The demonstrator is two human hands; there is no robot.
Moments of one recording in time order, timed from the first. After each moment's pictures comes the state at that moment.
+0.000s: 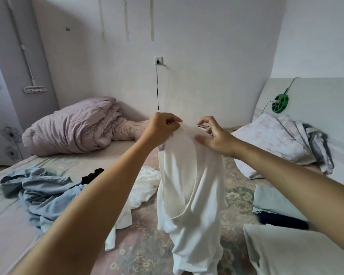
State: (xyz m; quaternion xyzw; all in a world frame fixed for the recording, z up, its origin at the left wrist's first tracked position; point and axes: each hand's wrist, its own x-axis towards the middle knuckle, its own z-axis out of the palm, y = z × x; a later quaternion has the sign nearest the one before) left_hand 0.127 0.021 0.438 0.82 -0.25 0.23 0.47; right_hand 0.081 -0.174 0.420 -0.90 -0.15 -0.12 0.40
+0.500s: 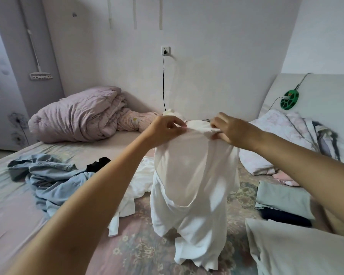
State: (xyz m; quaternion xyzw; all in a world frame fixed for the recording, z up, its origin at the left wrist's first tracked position) left_hand 0.137 0.046 0.407 0.81 -0.30 0.12 0.50; right_hand 0.101 -0.203 0.420 -0.90 -0.32 -0.30 -0.06
